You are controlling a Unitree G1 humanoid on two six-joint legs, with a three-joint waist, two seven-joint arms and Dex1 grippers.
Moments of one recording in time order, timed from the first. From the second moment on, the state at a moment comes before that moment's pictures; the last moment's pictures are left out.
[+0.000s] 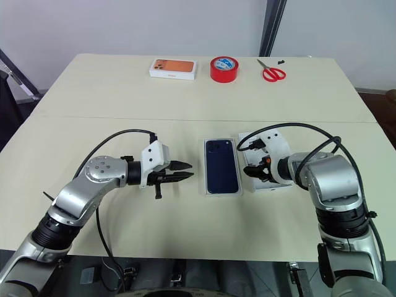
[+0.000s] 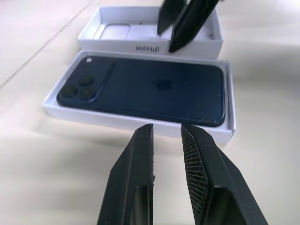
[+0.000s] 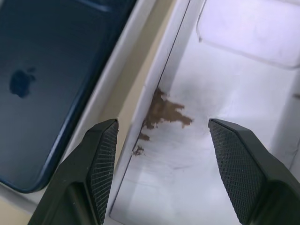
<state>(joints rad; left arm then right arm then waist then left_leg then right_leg) -0.40 0.59 -0.28 -0.31 -0.30 0.47 -0.92 -0.51 -0.63 -0.01 -0.41 0.25 1.61 0.62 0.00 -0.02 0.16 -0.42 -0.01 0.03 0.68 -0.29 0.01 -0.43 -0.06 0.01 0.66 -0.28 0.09</state>
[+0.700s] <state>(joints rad) -0.32 0.55 0.06 -0.19 -0.34 0.46 -0.71 -0.78 -0.30 -0.43 -0.23 0.91 1.61 0.33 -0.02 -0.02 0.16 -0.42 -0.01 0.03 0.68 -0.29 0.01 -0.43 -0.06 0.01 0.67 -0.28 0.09</state>
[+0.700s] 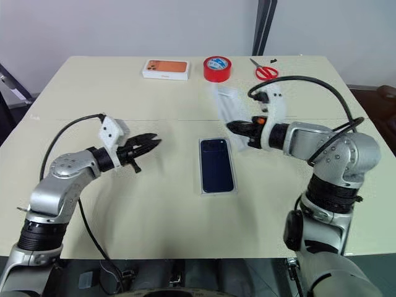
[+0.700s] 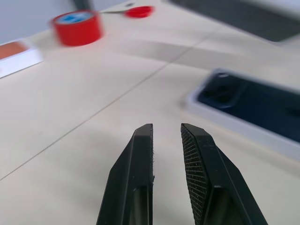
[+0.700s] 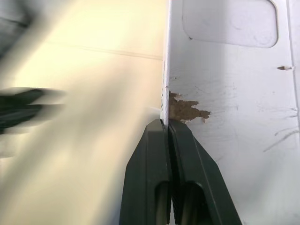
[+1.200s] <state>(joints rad) -0.33 0.51 -0.02 -0.18 -0.31 0.45 -0.69 -0.37 0.15 -0.10 -0.31 1.95 0.94 -1.01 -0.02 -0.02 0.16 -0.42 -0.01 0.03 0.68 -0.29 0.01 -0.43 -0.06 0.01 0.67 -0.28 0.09</state>
